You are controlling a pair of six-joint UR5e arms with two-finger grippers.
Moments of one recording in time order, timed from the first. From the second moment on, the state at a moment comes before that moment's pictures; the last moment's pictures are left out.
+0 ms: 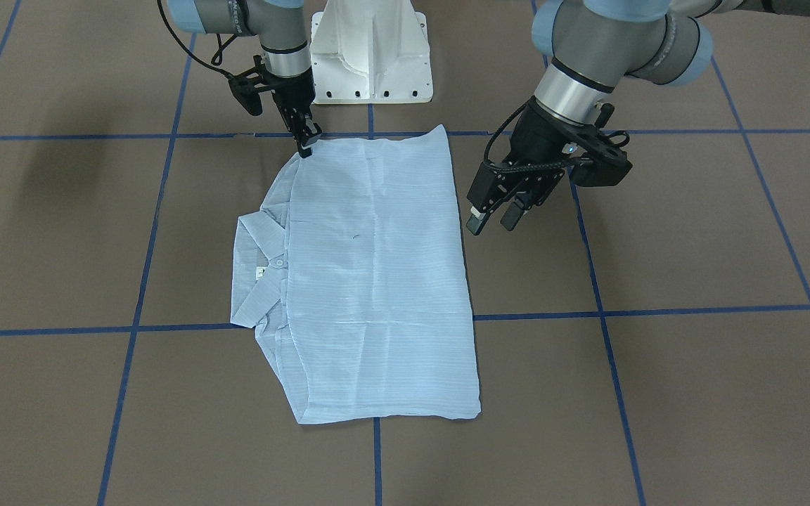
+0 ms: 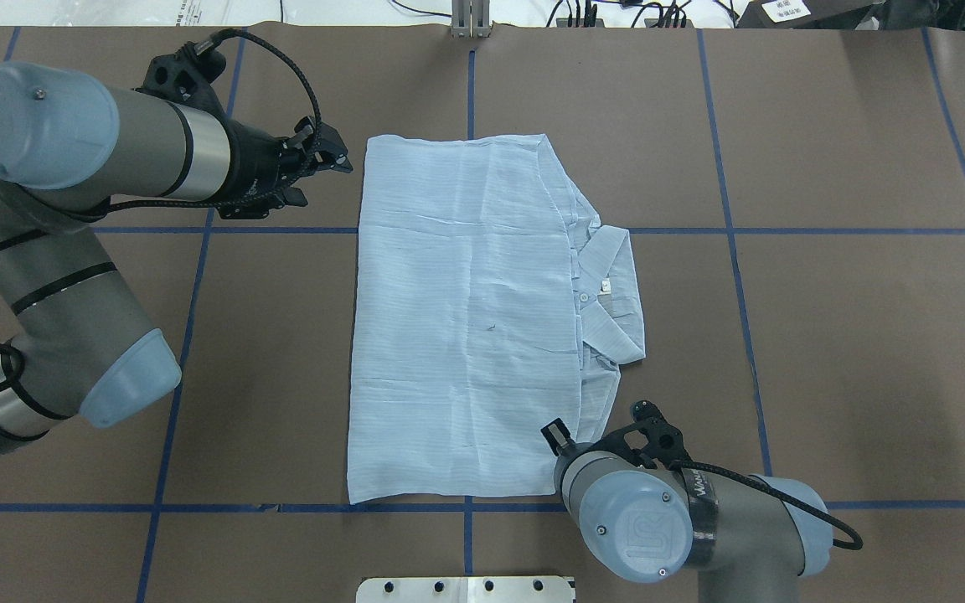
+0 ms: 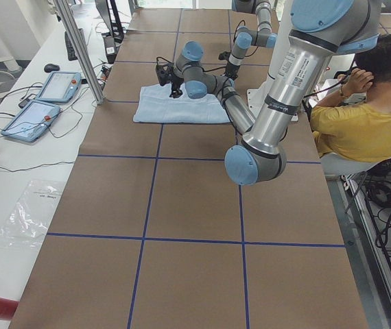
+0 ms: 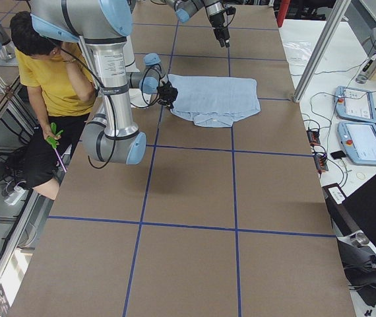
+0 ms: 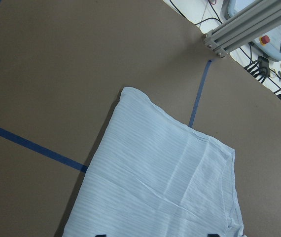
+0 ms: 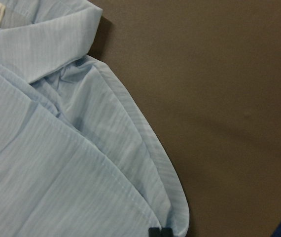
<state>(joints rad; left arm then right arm) -0.74 -2.05 -1.86 -2.01 -1.83 -1.66 0.13 -1.21 1.95 -1.50 1.40 2.48</state>
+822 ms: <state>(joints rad) -0.48 -1.96 -1.92 -2.01 -1.68 -1.86 0.13 -1.22 2.03 -1.59 1.40 2.47</state>
